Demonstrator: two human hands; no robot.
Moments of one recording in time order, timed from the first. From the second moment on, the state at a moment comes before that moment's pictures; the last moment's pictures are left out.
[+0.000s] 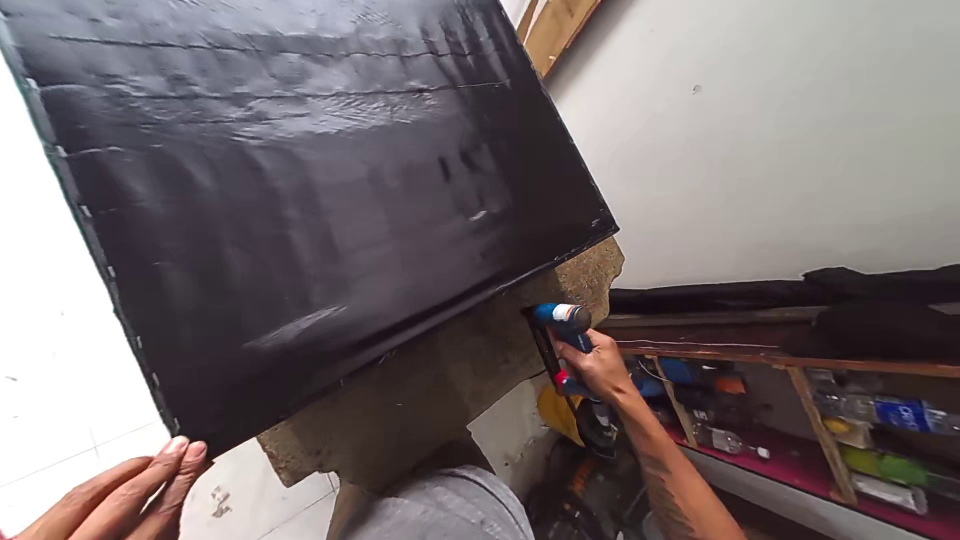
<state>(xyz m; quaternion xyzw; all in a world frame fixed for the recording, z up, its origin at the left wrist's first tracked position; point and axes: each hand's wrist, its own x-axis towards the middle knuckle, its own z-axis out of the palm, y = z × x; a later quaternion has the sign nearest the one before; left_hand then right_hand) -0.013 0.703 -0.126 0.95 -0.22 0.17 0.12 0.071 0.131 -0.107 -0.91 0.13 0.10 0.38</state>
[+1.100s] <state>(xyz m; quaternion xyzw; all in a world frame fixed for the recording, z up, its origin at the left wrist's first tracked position) -0.015 0.715 -0.150 0.93 -0.23 0.22 0.17 0.116 0.233 -0.014 -0.91 0.01 0.17 0.39</state>
